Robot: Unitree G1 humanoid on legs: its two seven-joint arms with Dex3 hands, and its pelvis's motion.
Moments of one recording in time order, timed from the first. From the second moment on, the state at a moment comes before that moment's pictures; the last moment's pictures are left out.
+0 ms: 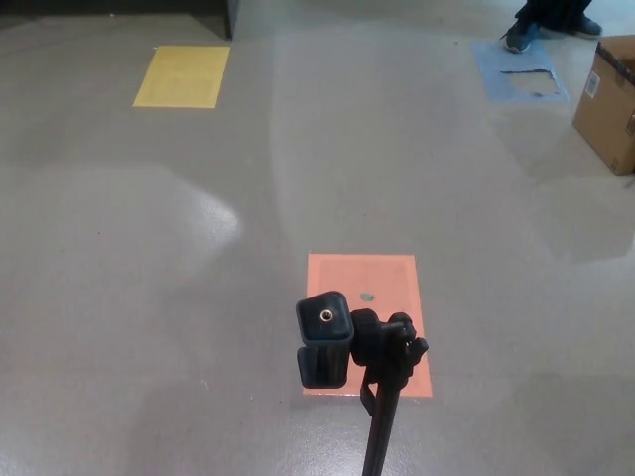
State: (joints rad) left_arm 0.50 0.25 0.04 0.61 0.09 -0.32 -0.04; right_arm 0.49 -0.32 0.02 0.65 -0.24 -0.25 -0.08
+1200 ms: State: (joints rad) left_arm 0.36 0.13 -0.05 -0.11 0.05 -0.52 -0.06; right_arm 0.38 -0.38 0.08 0.36 -0.36 -0.63 -0.15
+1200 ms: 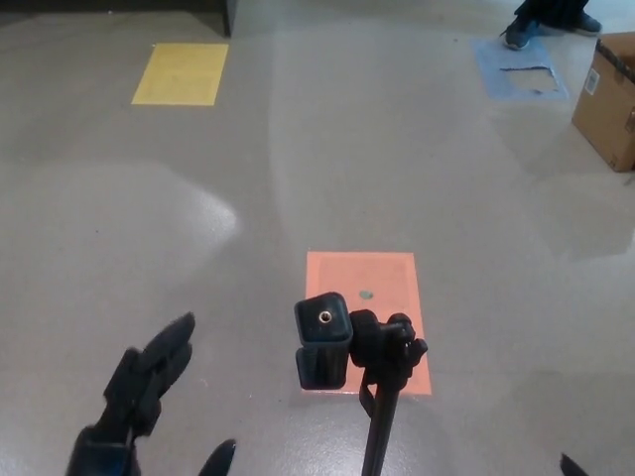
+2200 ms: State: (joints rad) left_arm 0.29 0.06 -0.35 -0.26 0.10 -0.26 -0.06; right_arm 0.08 -0.23 0.24 0.44 -0.43 -0.45 -0.16
